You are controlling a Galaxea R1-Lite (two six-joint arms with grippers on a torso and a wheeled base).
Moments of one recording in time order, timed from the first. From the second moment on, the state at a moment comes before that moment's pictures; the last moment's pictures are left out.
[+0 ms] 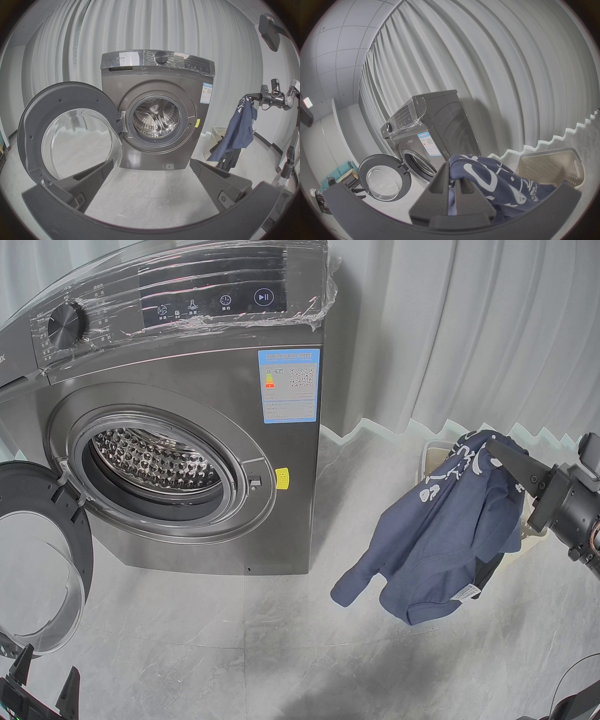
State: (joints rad) left arm 0.00 0.02 -0.02 0.01 0.00 -0.04; right arm 0.62 1.22 -0.54 -0.88 -0.07 0.20
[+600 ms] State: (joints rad) left arm 0.00 0.02 -0.02 0.01 0.00 -0.04; right arm 0.62 1.22 -0.54 -0.88 -0.07 0.21
